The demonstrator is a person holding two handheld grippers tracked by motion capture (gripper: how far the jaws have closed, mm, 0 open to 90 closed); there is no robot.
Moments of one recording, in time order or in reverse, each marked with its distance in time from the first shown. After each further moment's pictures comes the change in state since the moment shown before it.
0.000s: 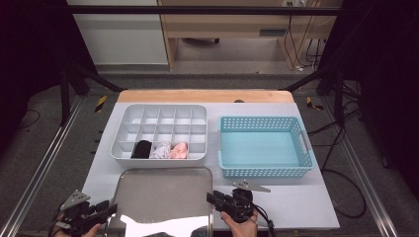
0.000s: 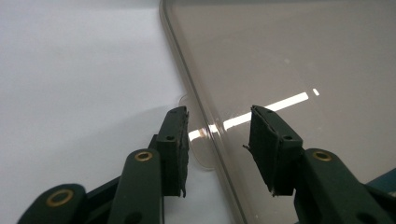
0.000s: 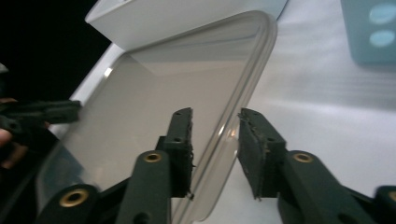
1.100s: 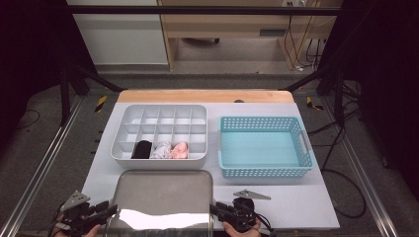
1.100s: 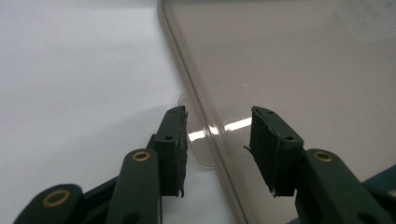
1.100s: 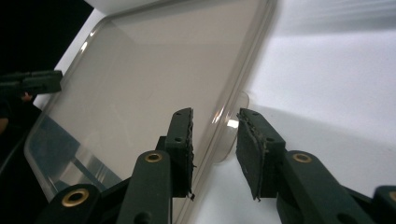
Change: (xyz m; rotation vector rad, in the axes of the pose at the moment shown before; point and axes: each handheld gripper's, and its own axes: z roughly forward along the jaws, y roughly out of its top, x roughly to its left) left arm -0.002 -0.001 -0.001 0.006 0.007 0.010; right arm -0.004 -0.024 -0.007 0.086 -0.033 0.044
